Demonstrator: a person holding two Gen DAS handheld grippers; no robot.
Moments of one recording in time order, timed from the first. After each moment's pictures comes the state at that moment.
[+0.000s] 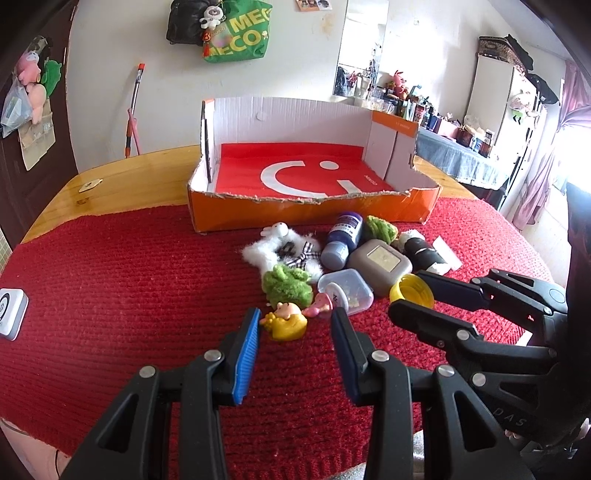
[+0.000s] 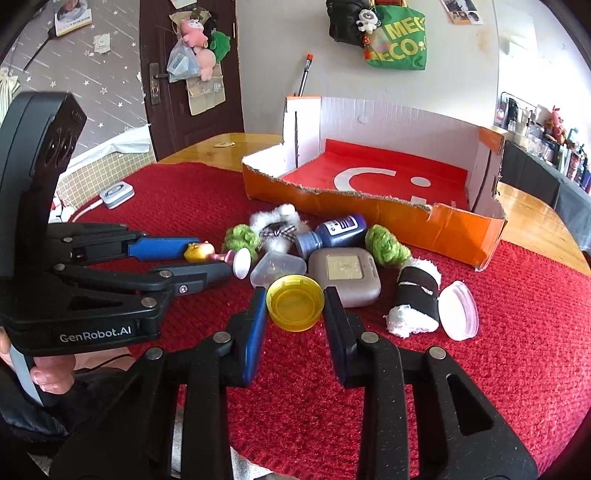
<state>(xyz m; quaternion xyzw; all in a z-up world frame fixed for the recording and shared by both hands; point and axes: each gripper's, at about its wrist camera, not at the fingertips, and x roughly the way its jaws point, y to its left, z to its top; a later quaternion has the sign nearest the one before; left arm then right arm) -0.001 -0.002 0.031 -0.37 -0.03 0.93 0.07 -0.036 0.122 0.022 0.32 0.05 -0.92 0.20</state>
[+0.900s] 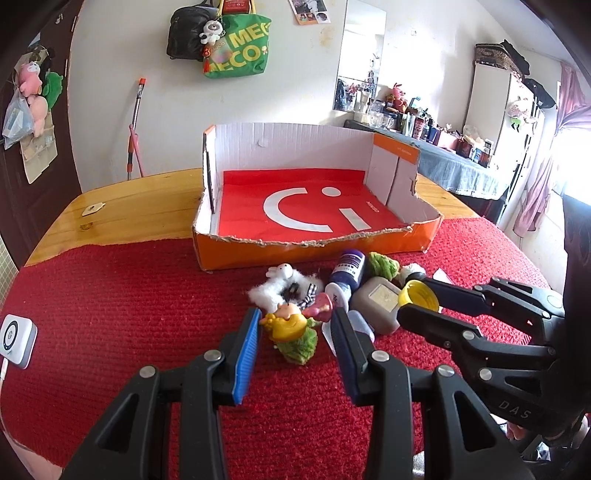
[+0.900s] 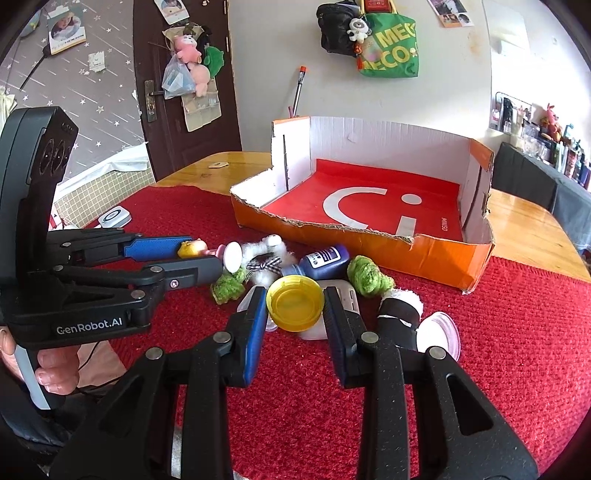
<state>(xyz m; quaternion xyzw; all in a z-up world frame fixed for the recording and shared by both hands) -0.014 -0.005 0.052 -0.35 -0.02 0.94 0.07 -0.047 0.133 0.040 0.31 0.03 -0.93 0.20</state>
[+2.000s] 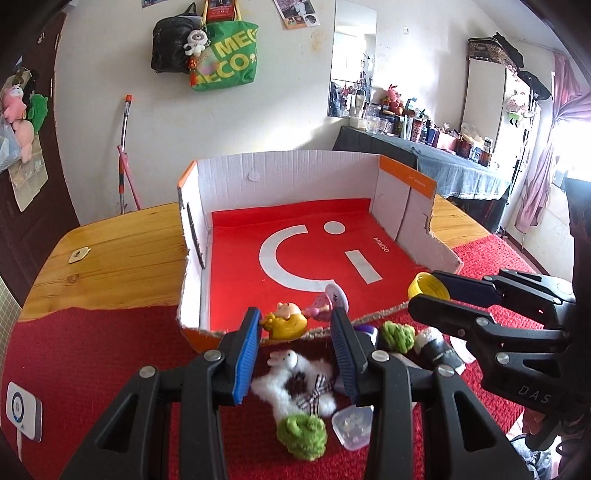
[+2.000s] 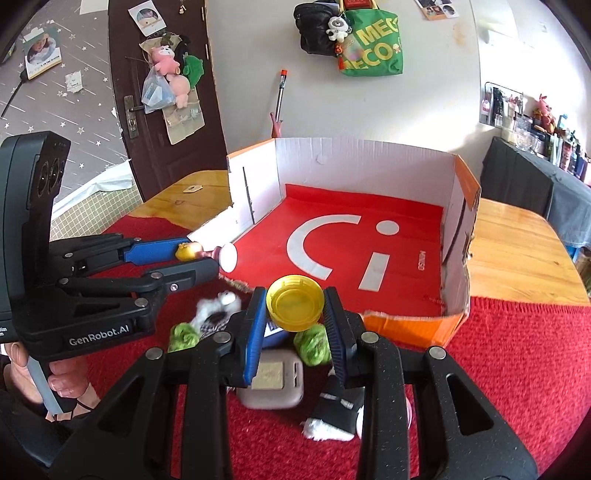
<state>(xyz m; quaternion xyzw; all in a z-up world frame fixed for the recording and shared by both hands) -0.084 0.002 0.078 -0.34 0.00 0.94 0.07 -0.108 0.159 0.070 0.31 0.01 -0.93 0.18</state>
